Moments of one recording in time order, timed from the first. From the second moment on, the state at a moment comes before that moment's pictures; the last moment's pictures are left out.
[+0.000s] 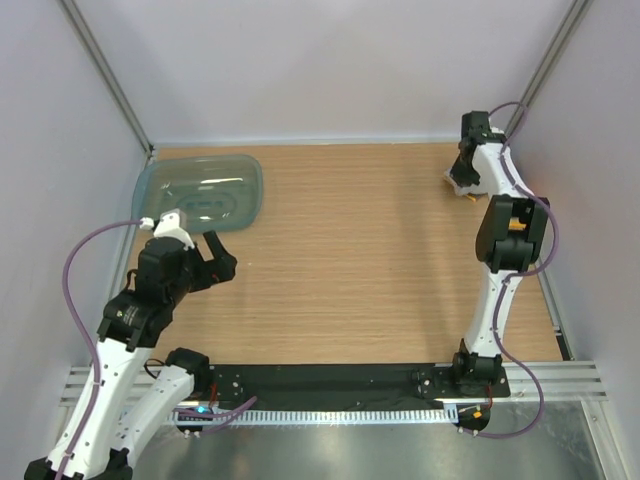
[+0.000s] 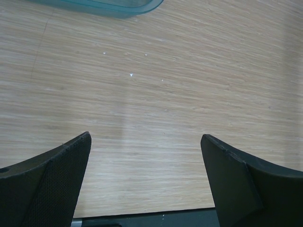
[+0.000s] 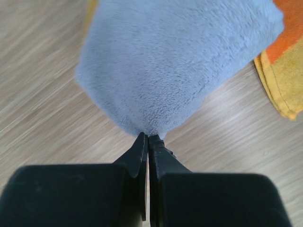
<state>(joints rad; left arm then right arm) -0.31 0.65 0.90 -0.85 -0.12 -0.51 -0.09 2.24 1.96 -0.79 0.29 0.45</state>
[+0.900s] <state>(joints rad) -0.32 0.59 0.83 -0.79 -0.15 -0.47 0.53 1.49 1.10 -0.63 0.06 0.53</state>
